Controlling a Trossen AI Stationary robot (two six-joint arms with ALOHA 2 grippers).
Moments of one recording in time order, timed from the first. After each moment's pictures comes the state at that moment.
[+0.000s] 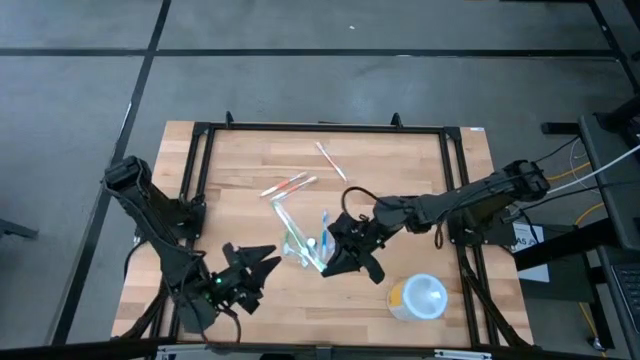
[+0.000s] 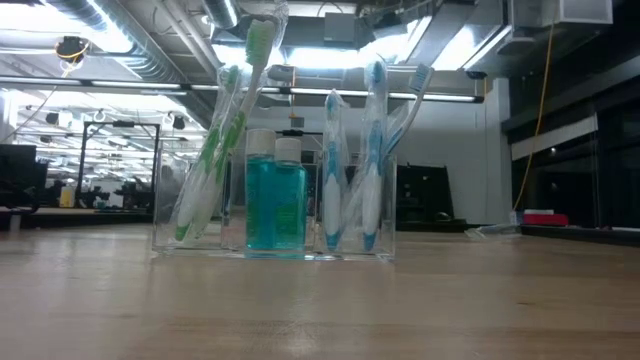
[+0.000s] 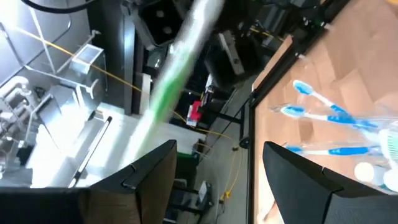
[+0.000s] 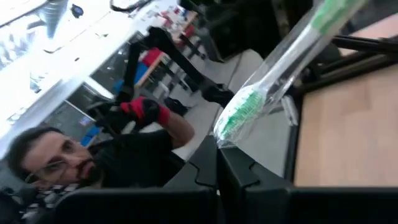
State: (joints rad) left arm -0.91 1.51 1.08 0.09 -1.53 0.83; right arm 0.31 1.56 1.17 0.32 -0.39 0.75
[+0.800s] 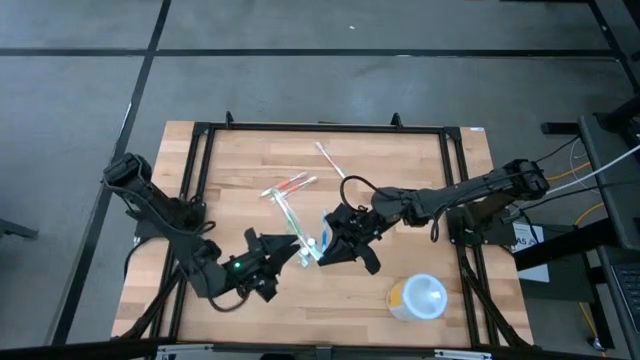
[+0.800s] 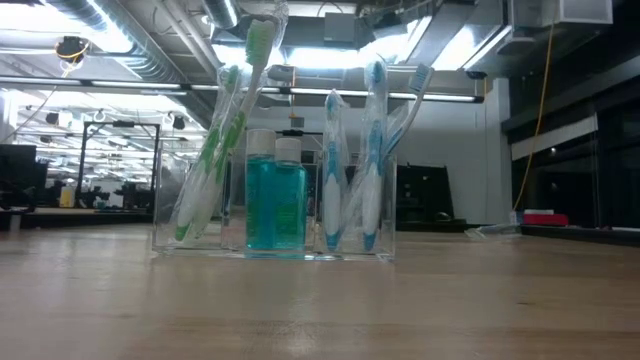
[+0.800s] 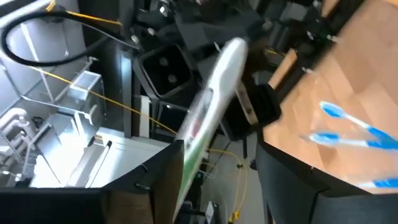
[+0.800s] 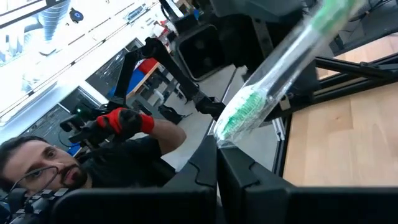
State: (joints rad) left arm -0.75 1.49 1.08 0.38 -1.29 1.21; right arm 0.26 1.56 1.17 0.33 -0.40 0.70
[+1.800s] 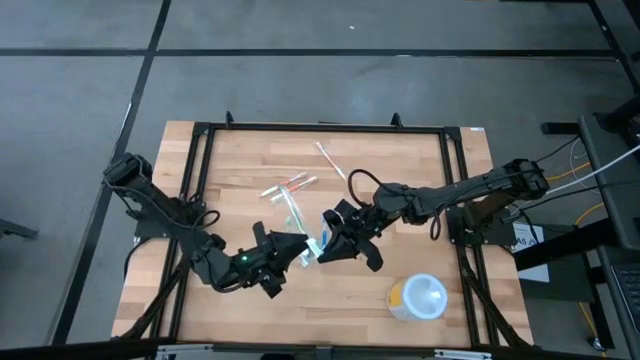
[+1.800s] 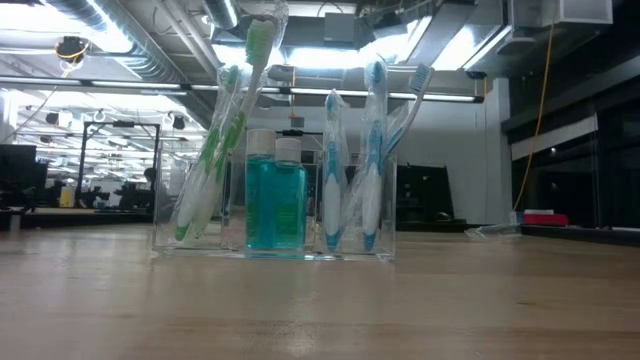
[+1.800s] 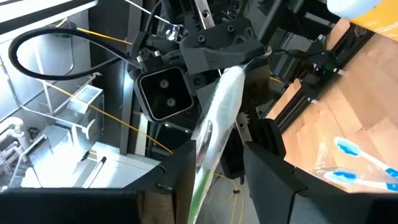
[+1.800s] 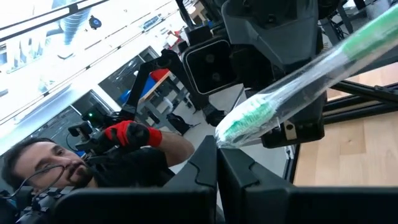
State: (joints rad) left arm -0.68 1.49 1.08 0.50 -1.12 1.26; right arm 0.24 1.56 1.17 0.41 -0.43 0.69
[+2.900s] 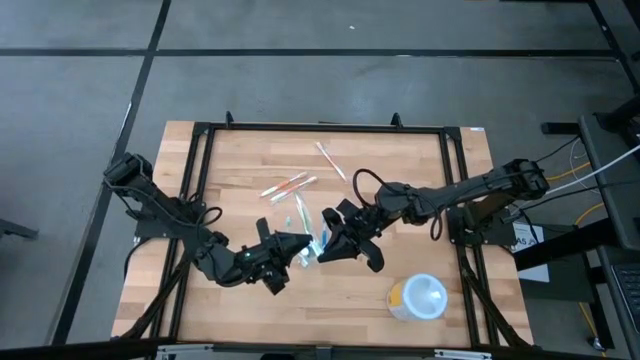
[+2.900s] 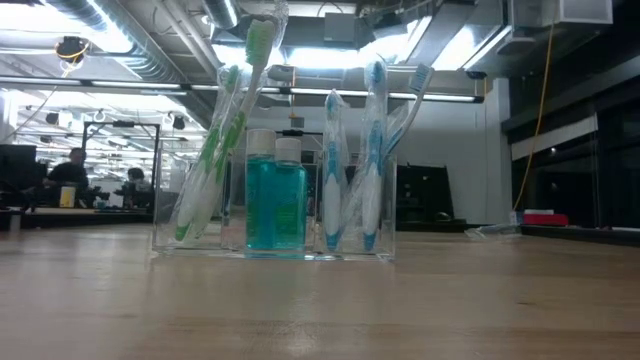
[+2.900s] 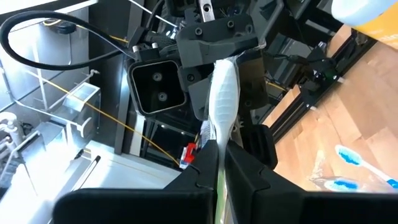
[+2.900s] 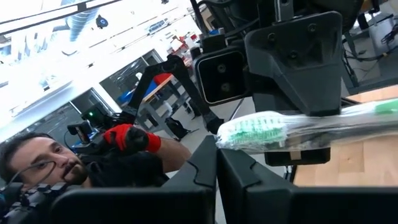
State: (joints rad) left arm -0.65 1.49 1.08 0.51 -1.08 1.22; right arm 0.25 1.56 1.17 0.45 -0.43 0.64
